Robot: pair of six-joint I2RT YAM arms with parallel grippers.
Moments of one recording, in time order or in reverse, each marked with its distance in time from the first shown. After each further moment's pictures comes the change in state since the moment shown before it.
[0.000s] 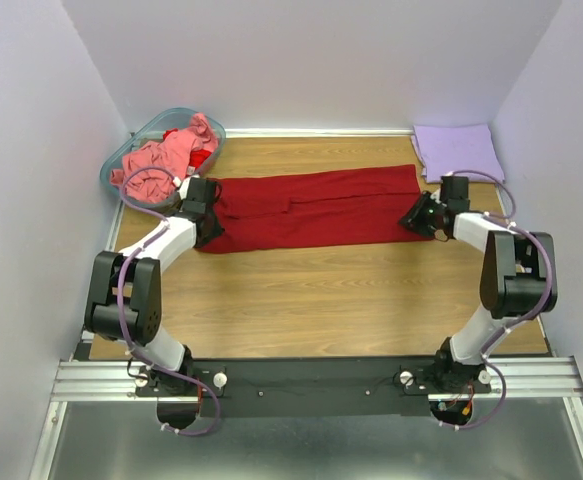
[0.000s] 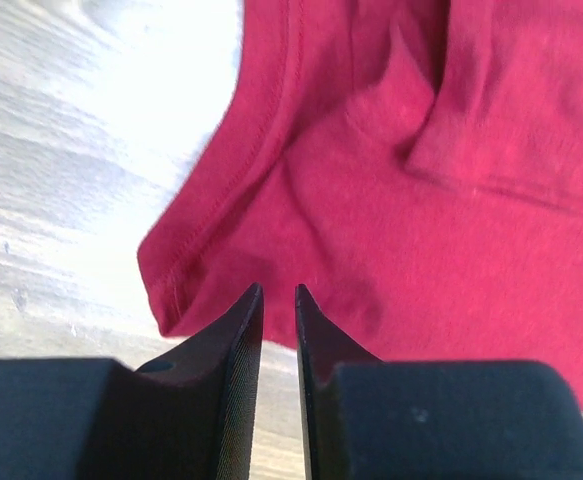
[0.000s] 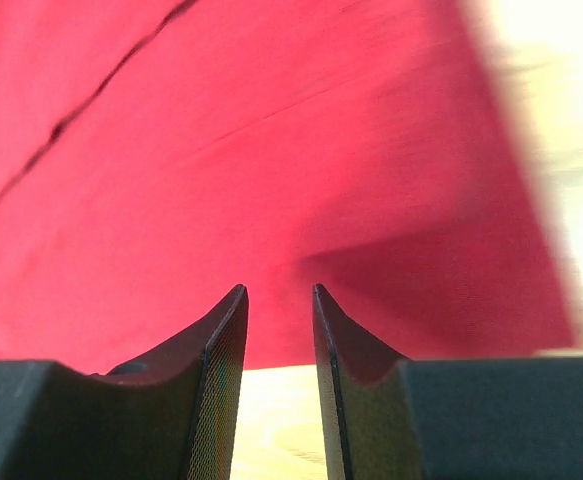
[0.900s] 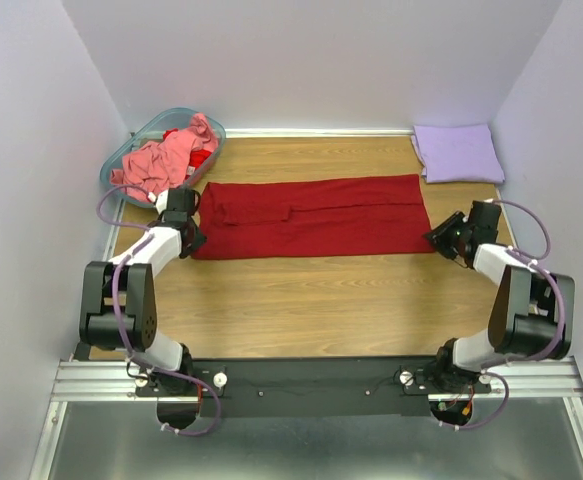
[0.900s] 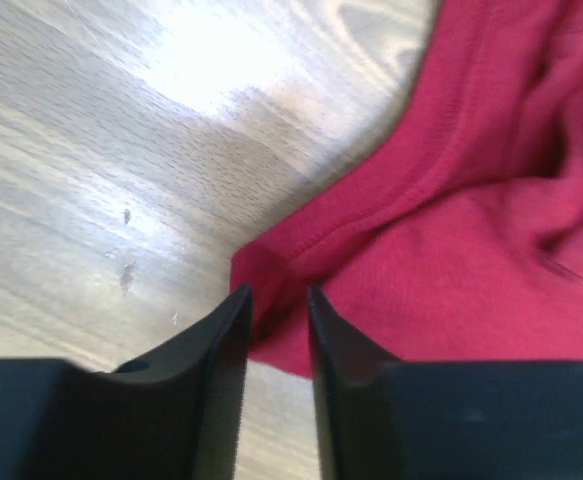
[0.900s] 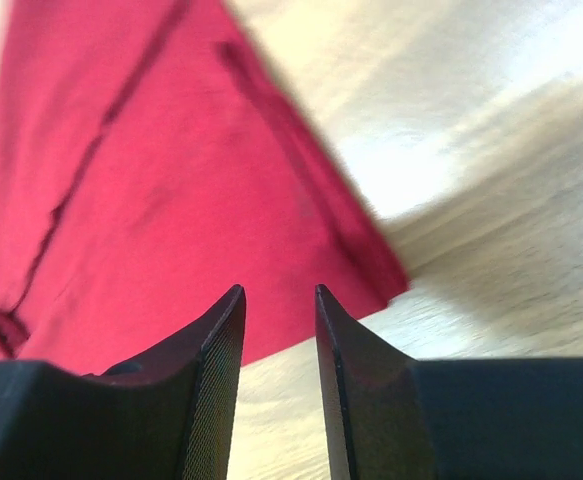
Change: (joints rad) left arm 0.134 -0.036 -0.106 0.022 -0.005 -0.056; right arm -0.196 -0.238 -0.288 0.102 0.034 0.137
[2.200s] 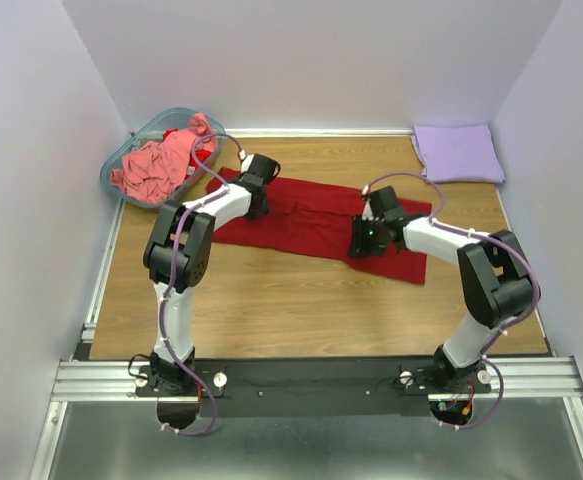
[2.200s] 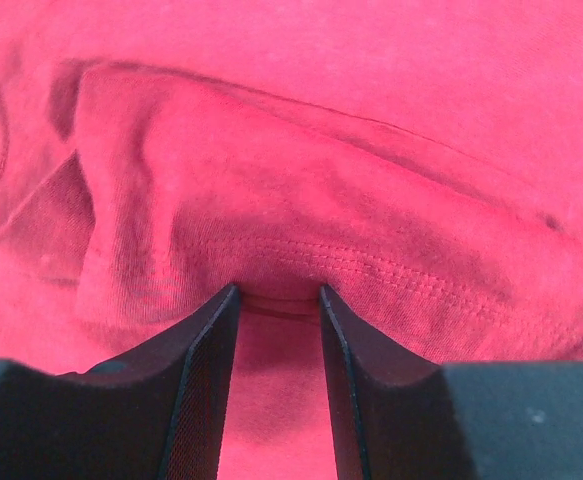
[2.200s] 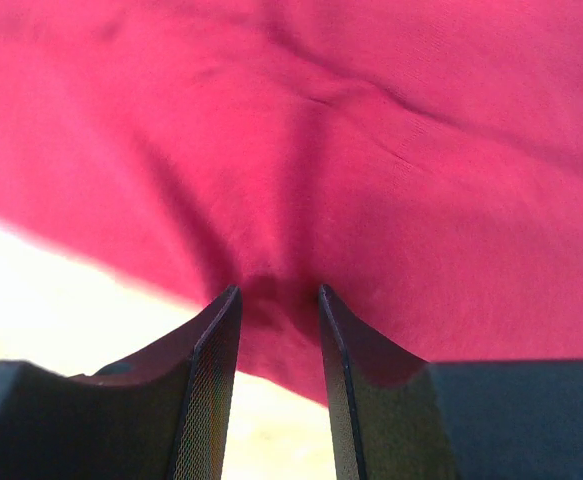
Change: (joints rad) left arm -0.357 0.510 0.586 -0.077 -0.122 0.159; right arm 0.583 0.255 0.335 -0.277 0.085 -0.321
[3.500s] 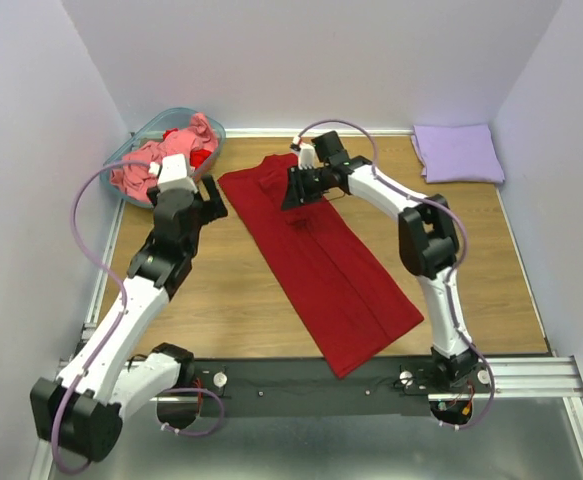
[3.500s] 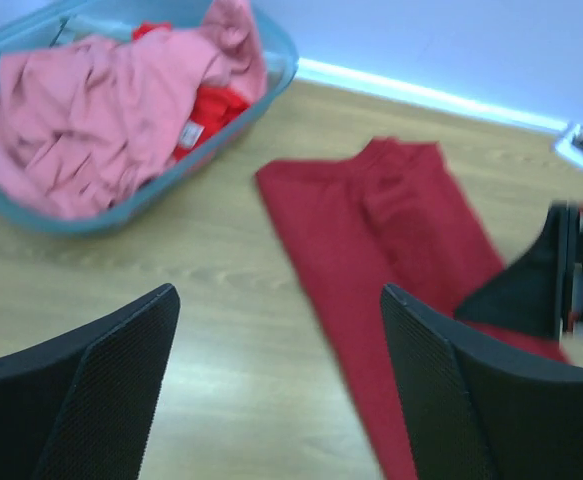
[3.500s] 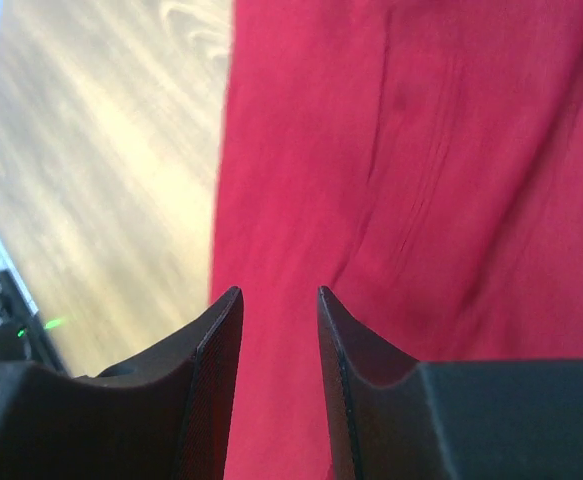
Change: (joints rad) left arm 0.061 -1.028 -0.507 0.235 -0.038 0.134; right arm 0.166 0.472 0.857 -0.211 -0.441 -0.113
